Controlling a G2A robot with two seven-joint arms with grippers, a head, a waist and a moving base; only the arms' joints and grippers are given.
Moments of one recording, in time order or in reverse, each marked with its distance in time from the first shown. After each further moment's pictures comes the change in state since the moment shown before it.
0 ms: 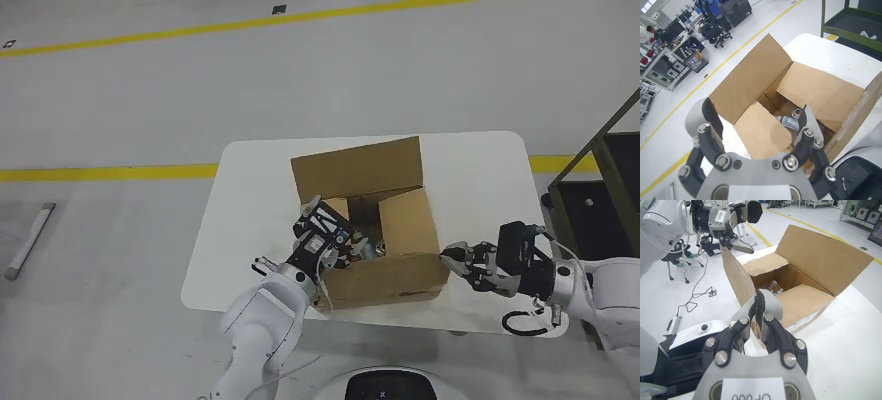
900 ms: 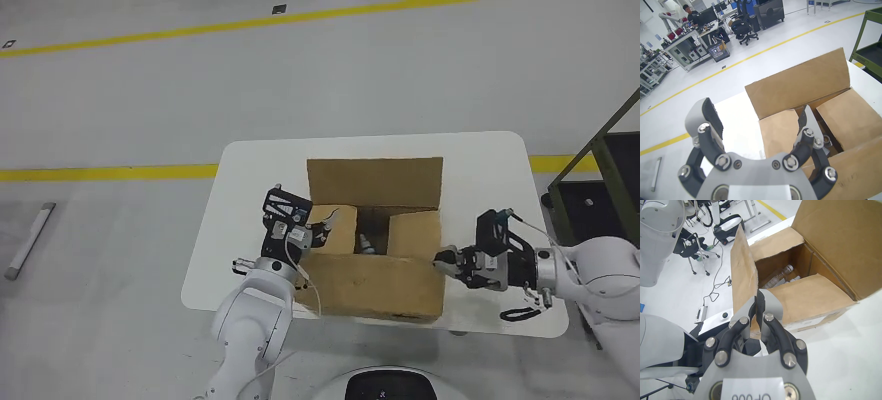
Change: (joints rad) left arm 0.004 -0.028 -0.057 0.028 -0.008 0.269 0.061; right arm 0.160 -0.007 -0.064 0.140 0.295 0.057 0.410
